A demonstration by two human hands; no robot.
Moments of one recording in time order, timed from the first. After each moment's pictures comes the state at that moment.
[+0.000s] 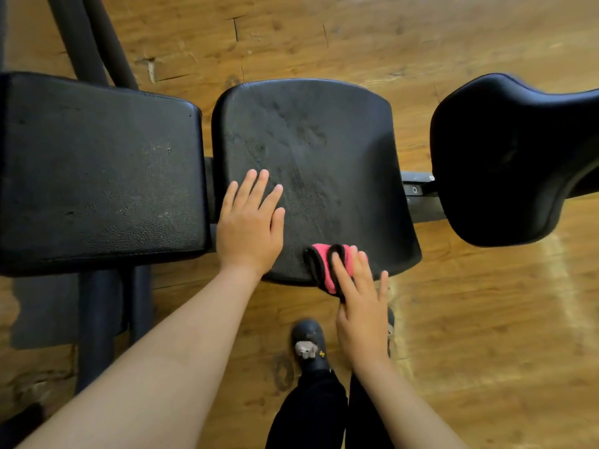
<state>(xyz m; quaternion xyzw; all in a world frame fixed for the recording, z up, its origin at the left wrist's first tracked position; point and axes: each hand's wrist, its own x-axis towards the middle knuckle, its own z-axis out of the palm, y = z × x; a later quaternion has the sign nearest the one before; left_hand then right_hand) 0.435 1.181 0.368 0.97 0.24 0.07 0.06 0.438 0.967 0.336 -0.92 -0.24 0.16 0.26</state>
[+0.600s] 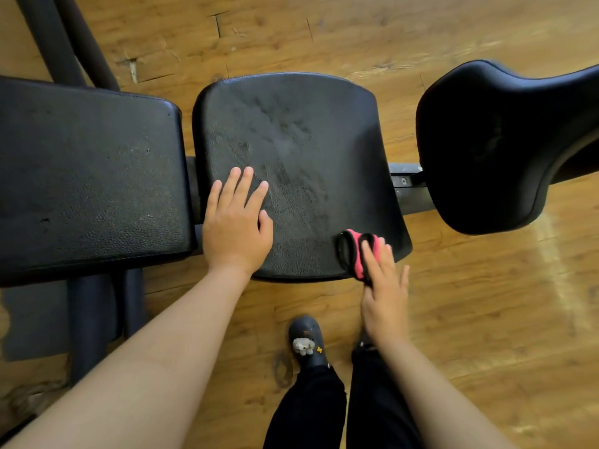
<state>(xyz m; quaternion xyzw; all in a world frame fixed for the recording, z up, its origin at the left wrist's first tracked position) 0.437 1.180 0.365 0.97 0.24 0.08 0.03 0.470 0.936 0.317 -0.93 -0.13 0.20 0.29</state>
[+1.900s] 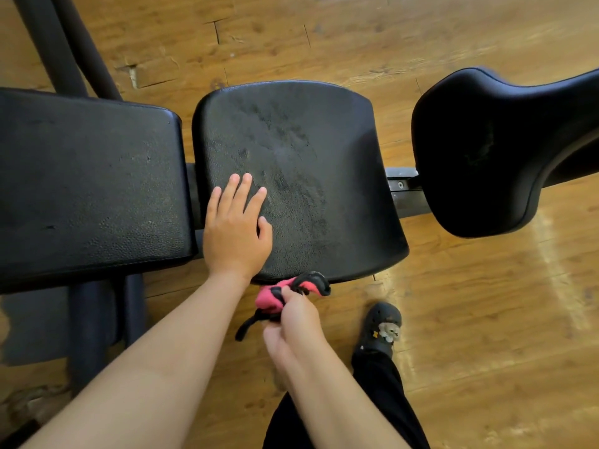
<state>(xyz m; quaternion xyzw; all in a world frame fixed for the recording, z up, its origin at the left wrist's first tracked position) 0.437 1.179 0.366 0.97 0.24 0.09 0.04 0.422 1.068 0.420 -0.35 0.54 0.40 0.65</state>
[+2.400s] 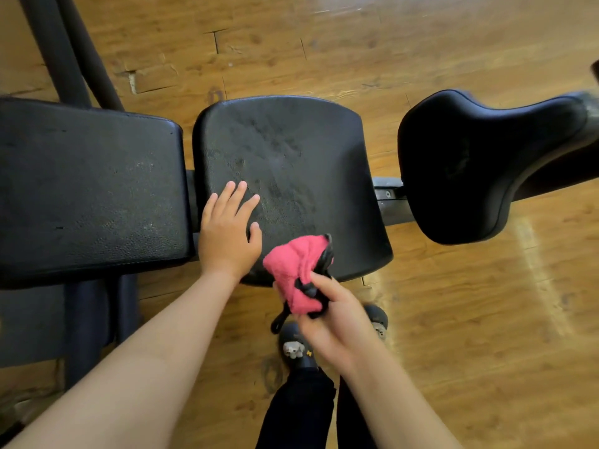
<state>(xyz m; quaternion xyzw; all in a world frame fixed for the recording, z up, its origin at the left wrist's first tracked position) 0.435 1.185 0.369 0.96 0.25 0.05 0.12 0.460 1.003 0.448 -0.31 0.34 0.49 0.75</state>
